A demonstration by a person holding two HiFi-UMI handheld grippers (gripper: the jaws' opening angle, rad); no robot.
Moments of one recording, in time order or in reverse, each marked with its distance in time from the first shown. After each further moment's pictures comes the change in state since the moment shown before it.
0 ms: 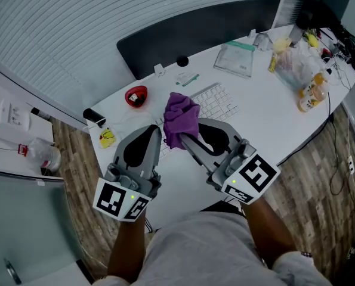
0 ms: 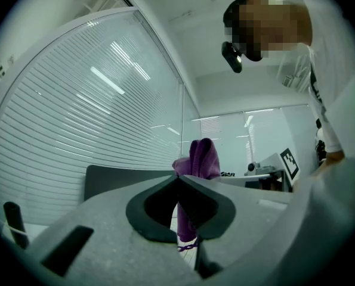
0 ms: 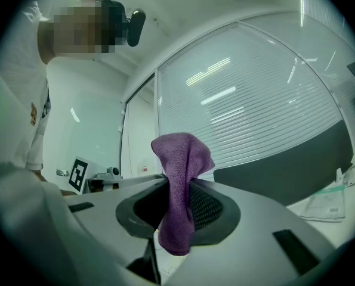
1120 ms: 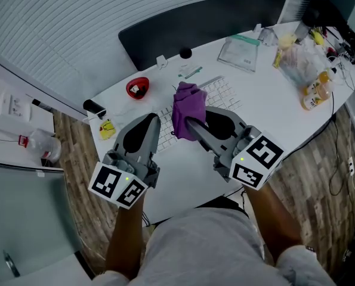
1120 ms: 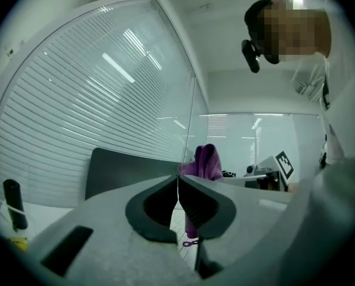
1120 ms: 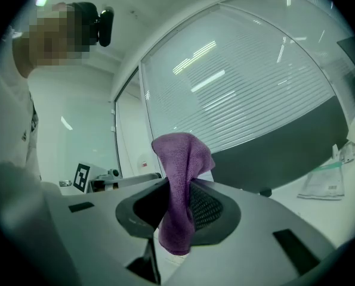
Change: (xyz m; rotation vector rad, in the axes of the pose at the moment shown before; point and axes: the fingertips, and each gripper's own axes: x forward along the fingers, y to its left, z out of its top) left arm 0.005 0.018 -0.022 -0.122 0.075 0.033; right arm -0.001 -0.027 -0.020 0.143 0.109 -0.009
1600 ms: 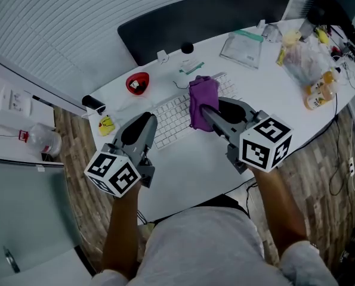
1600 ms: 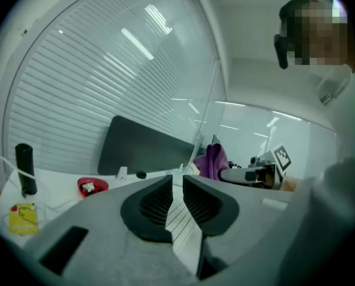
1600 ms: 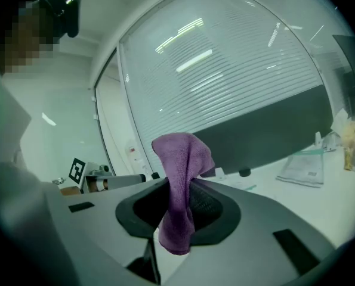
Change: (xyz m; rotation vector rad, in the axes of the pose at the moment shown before) left arm 0.000 0.039 -0.048 -0.169 0.193 0.076; right arm -0.007 -0.059 -0.025 0.088 0.203 -0.127
